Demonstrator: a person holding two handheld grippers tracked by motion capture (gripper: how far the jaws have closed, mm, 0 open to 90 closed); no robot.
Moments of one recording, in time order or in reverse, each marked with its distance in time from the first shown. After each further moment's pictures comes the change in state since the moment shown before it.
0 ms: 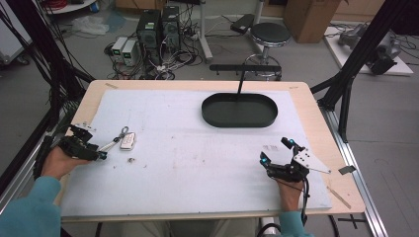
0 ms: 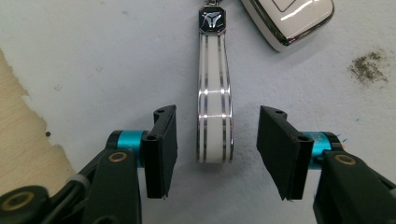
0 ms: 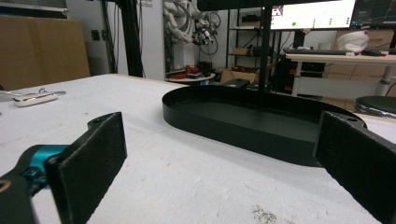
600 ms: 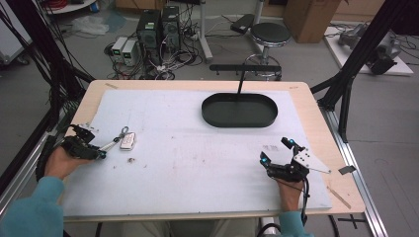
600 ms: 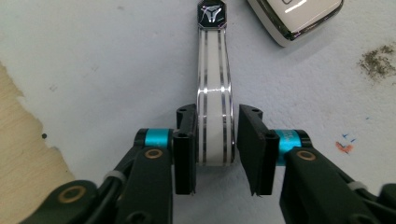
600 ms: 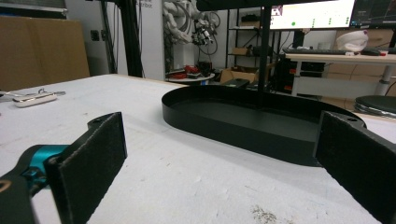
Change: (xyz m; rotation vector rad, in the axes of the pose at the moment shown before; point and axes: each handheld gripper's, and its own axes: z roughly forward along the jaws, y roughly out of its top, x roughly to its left) left arm -0.003 0.003 0.005 0.024 0.017 0.018; right arm 0.000 0.000 0.000 0.002 0.000 0.009
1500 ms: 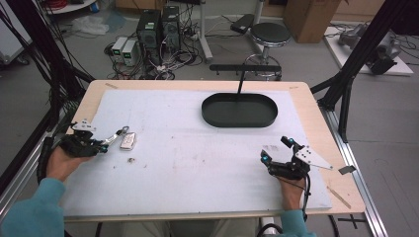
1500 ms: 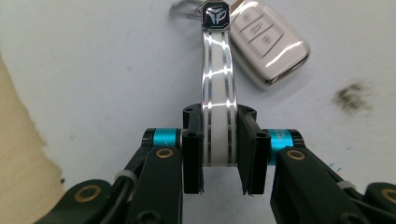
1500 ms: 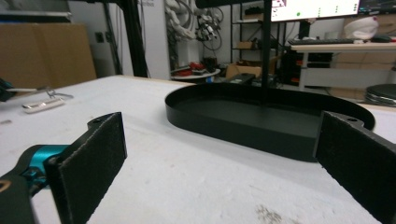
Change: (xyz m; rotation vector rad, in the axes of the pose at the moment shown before) left arm -0.005 0.001 -0.011 -0.220 -0.010 0.075; right arm -0.005 0.006 0.003 0.009 0.031 0.055
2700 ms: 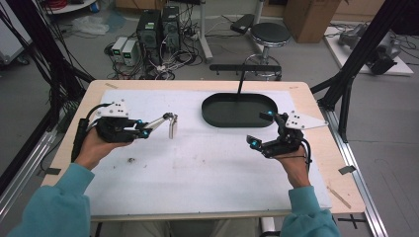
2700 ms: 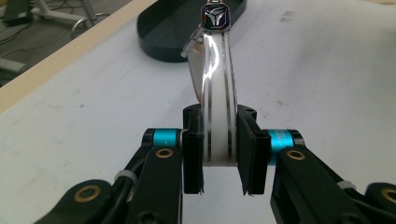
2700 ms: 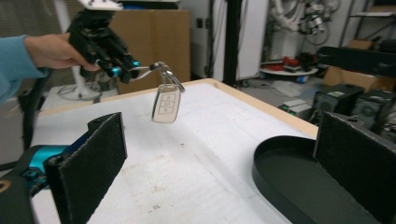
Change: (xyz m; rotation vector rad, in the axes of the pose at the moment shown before) left arm -0.089 0.110 -0.007 -0.311 -0.323 0.254; right arm 0.021 0.106 0.050 0.106 0.431 -0.107
